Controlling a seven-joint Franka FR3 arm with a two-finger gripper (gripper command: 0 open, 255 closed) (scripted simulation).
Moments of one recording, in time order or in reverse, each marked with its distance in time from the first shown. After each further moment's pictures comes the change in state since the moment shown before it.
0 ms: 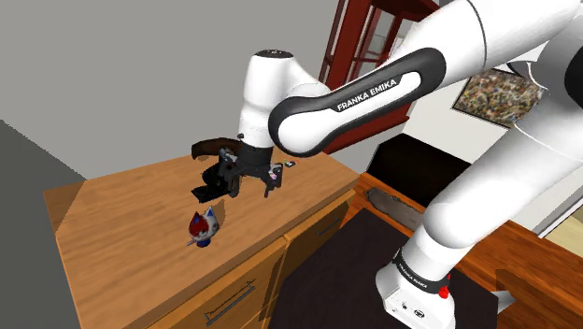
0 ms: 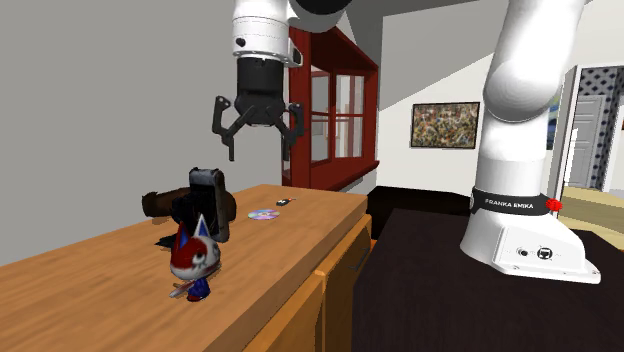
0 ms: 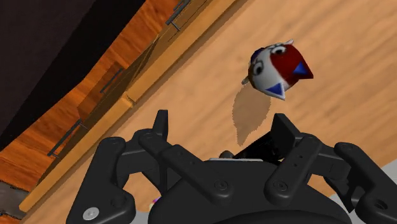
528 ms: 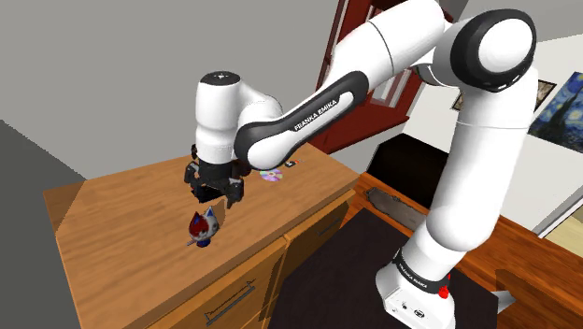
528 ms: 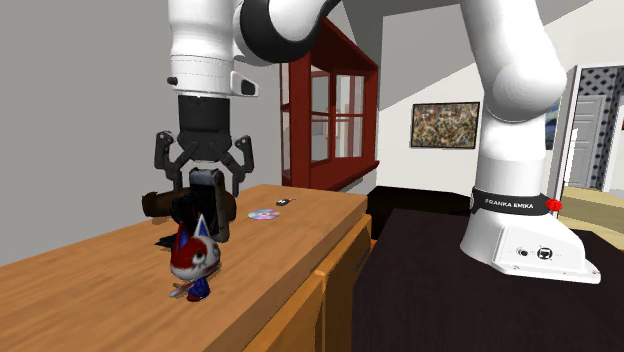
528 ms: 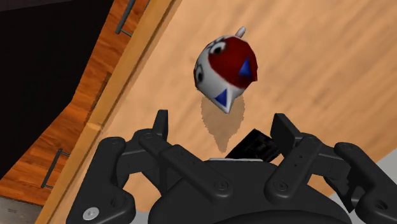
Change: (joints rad) arm 0.090 0.450 -0.034 0.272 -0.489 0.025 0.568
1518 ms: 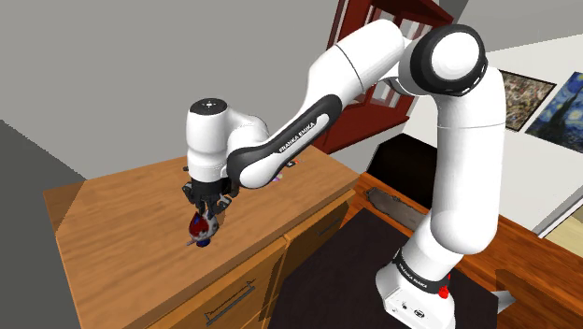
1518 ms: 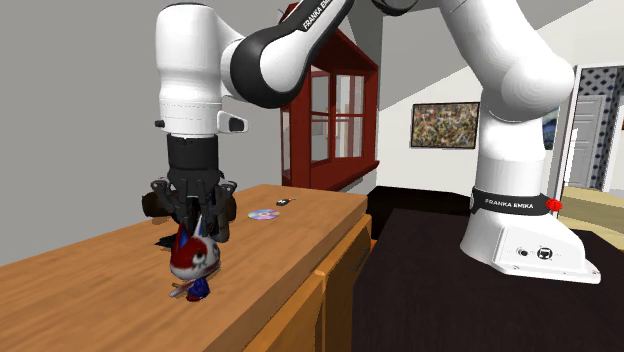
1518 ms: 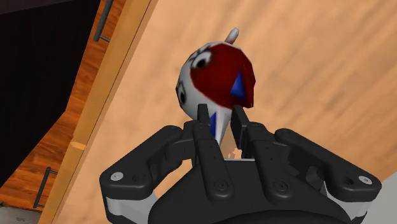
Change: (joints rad) arm 0.099 0.169 -0.108 0.074 -0.158 0.056 0.156
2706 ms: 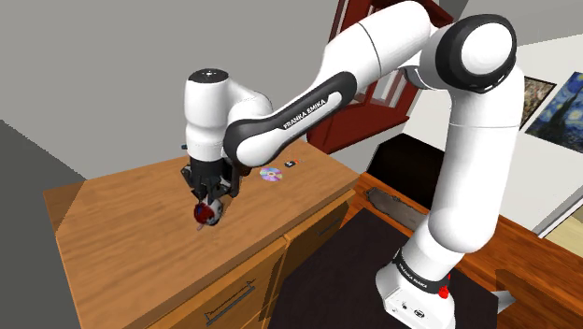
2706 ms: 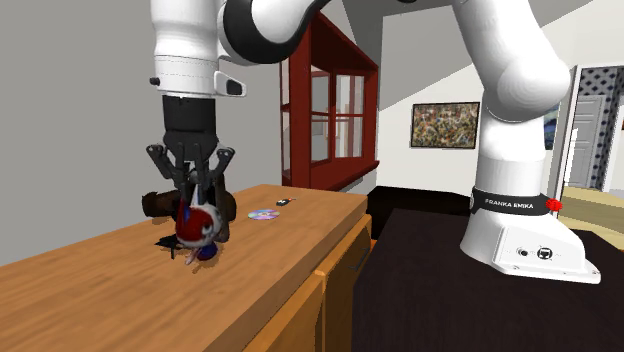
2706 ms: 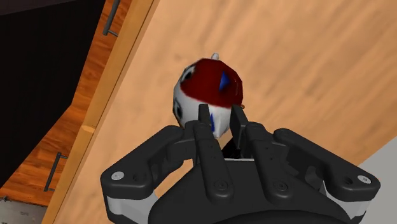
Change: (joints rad) arm -0.050 -0.105 0.070 0.016 0.109 -0.097 -0.078
